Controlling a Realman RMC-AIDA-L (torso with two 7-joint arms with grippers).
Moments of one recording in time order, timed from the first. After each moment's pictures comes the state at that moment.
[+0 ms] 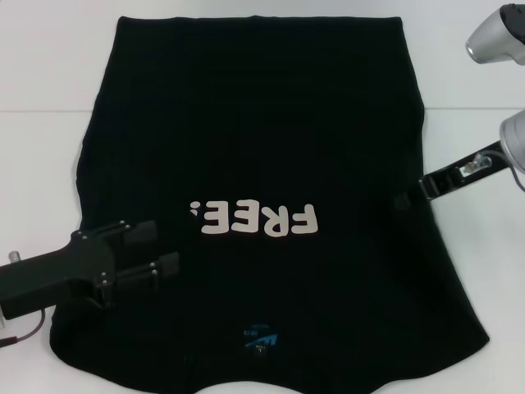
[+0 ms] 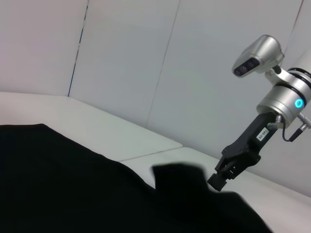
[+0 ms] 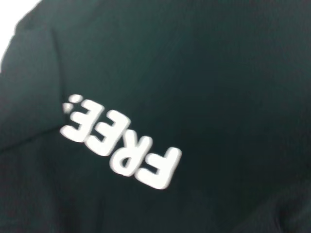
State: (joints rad) left arm -0.40 -2.06 0.50 0.57 1.97 1.65 -1.24; right arm 0.90 2.02 -0.82 -0.81 -2.62 -1.43 2.41
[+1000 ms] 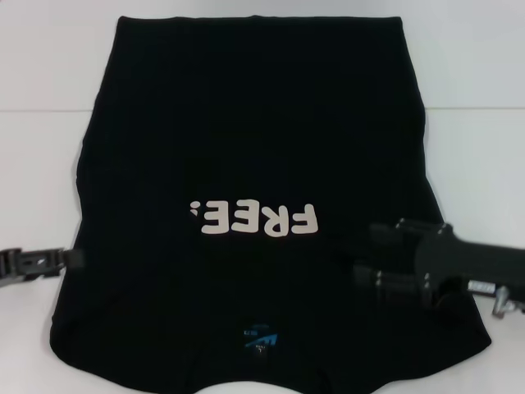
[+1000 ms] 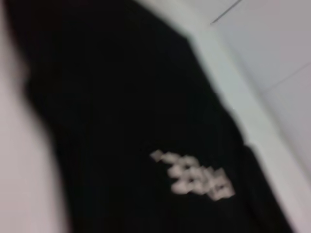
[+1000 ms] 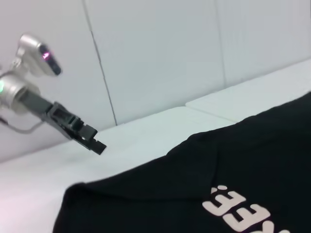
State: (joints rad) left arm -0.43 -1.94 0.42 0.76 2.29 1.65 -2.18; right arm 0.50 2.09 -0.72 -0.58 -1.95 -1.49 1.19
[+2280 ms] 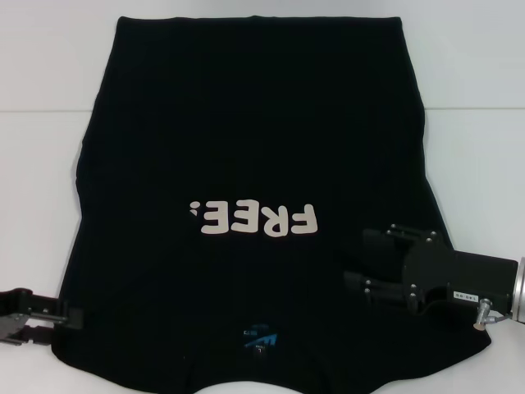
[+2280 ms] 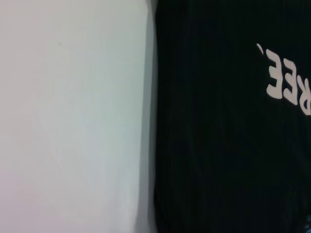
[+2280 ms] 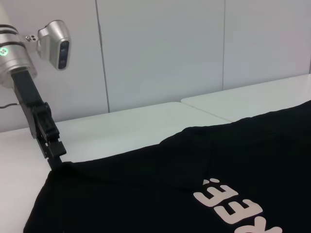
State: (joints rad) left arm -0.55 -1.91 0.44 0.72 2.66 1.69 -2.46; right arm 0.51 2.09 -0.71 -0.45 -1.92 -1.41 0.99
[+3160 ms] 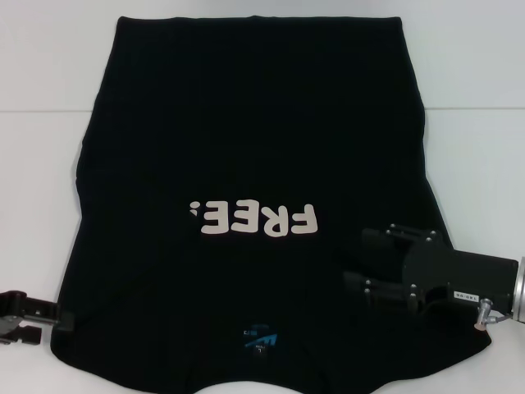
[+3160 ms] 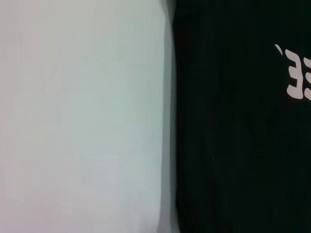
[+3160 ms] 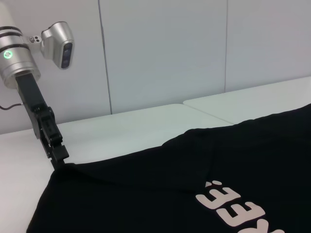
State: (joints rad) left arm -0.54 -1.93 0.47 0.78 2.67 1.68 -2.46; right arm 0.51 2.09 -0.71 -0.46 -1.92 -1.42 0.98
